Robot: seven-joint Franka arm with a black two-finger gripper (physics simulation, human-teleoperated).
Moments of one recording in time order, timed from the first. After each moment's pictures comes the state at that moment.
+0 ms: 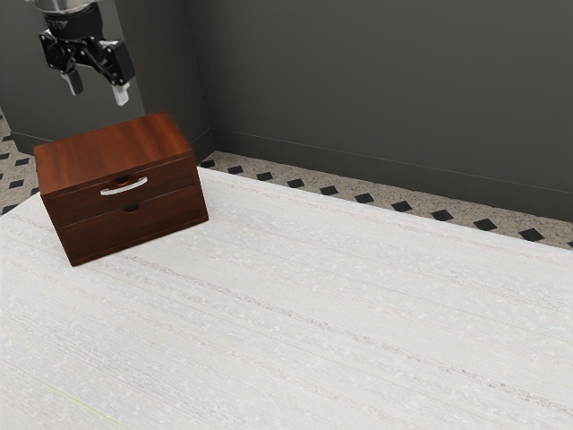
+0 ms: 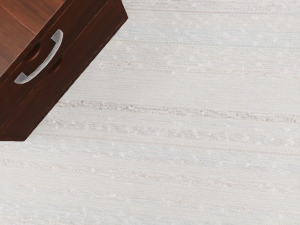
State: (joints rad) arm 0.09 -0.06 0.02 -1.42 0.10 1.47 0.05
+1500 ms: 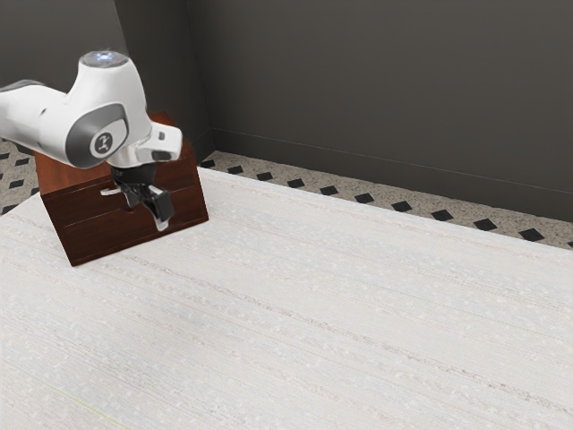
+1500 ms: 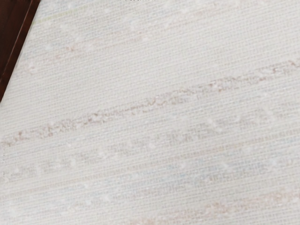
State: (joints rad) arm 0.08 -0.08 0.01 -2.10 0.18 2.13 0.24
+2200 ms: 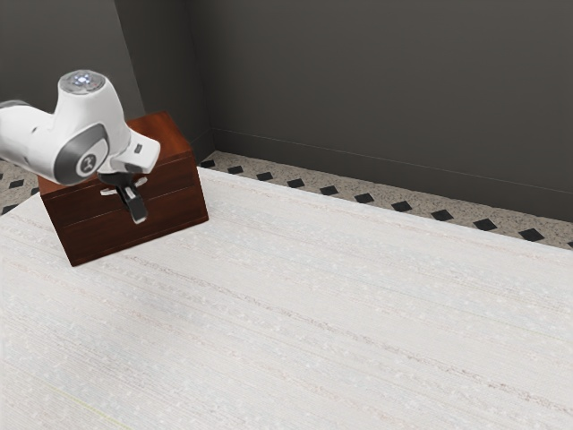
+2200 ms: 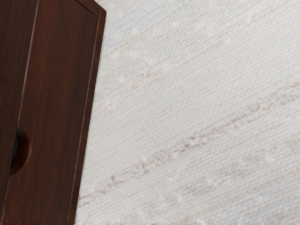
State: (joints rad) arm 0.17 0.03 0.08 -2.11 0.30 2.42 0.55
